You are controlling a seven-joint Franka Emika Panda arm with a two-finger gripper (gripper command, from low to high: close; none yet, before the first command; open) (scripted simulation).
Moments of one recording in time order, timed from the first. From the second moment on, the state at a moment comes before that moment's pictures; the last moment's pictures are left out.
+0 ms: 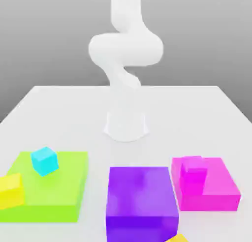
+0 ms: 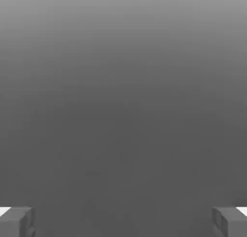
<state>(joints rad) 0.02 -0.71 0.00 -2.29 0.00 2.32 0.77</state>
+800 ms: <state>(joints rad) 0.13 0.17 0.04 -2.24 -0.01 2.56 0.53</state>
